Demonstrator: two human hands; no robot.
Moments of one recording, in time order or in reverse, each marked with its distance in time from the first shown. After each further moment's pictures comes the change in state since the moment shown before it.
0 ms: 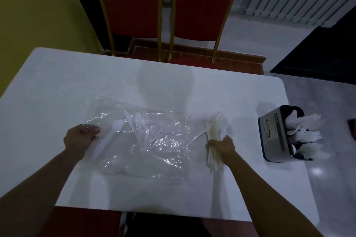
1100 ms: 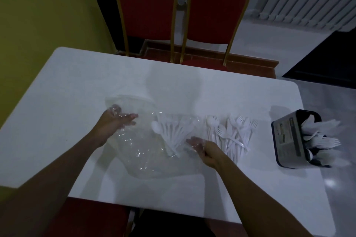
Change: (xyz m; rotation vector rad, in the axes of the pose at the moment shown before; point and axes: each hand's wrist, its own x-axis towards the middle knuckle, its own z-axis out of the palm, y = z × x) left_hand -0.023 0.052 0.004 -0.139 -0.443 0.150; right_hand -0.044 -0.021 0.072 0.744 -0.456 0.282
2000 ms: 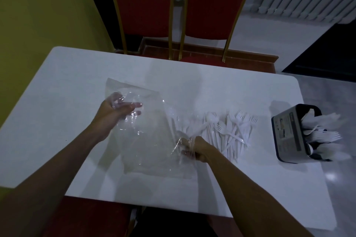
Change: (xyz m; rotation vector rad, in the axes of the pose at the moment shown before) left_hand -0.015 0.031 0.013 -0.117 -0.079 0.166; right_hand 0.007 0.011 0.027 -0.700 -0.021 0.027
